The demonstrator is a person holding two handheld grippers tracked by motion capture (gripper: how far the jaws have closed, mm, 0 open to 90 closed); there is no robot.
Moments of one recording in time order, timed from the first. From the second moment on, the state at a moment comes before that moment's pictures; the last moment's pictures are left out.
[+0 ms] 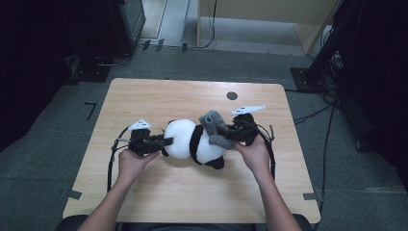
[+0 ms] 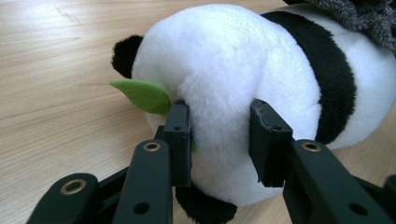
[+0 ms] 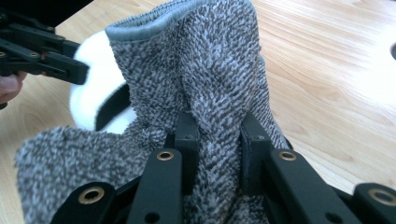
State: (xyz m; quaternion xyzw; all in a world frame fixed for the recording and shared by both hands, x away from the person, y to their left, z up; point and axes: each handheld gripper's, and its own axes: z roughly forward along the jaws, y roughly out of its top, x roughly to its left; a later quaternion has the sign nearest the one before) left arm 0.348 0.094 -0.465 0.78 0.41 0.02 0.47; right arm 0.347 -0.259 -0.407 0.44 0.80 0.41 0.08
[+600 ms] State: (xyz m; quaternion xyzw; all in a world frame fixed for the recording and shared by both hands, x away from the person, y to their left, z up) left arm 0.350 0.095 -0.464 0.78 0.41 0.01 0.48; right arm 0.348 -0.297 -0.421 0.49 0.77 0.39 0.08
